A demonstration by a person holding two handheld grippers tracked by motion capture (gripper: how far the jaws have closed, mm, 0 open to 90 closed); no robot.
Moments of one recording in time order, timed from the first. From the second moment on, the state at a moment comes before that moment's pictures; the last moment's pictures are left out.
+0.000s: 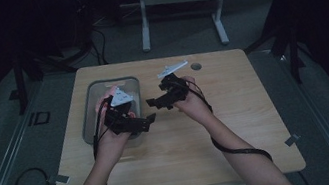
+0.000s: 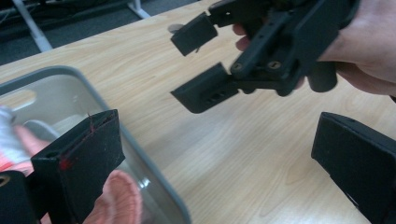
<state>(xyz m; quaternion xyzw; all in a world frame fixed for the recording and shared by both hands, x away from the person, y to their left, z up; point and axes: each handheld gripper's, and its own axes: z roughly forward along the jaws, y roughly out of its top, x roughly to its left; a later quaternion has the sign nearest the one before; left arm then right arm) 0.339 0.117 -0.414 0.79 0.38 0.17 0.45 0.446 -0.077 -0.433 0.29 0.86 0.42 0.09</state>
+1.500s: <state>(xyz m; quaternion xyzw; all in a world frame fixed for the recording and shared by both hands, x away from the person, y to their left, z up) 0.308 0.043 -0.485 0.84 0.31 0.13 0.43 0.424 -0.143 -0.501 0.29 0.86 0.40 0.11</state>
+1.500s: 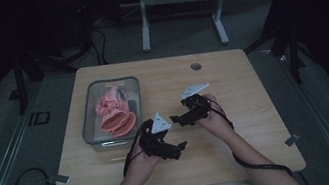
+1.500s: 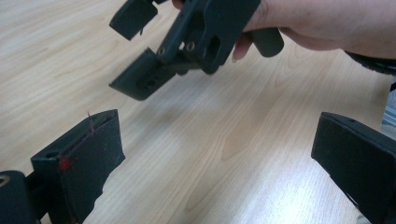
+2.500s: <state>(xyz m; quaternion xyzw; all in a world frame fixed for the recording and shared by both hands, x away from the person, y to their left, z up) 0.302 0.036 -0.542 0.86 0.30 0.13 0.40 0.410 -0.176 -0.542 0.33 0.85 0.39 0.12</state>
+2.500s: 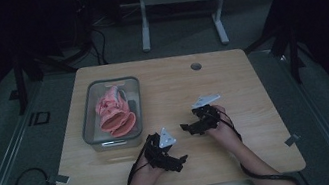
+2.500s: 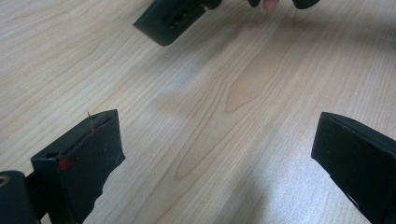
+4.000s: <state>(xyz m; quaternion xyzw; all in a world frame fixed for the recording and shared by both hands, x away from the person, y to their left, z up) 0.298 0.050 -0.559 0.85 0.33 0.15 0.38 0.408 -0.204 -0.562 0.37 0.83 0.39 0.15</state>
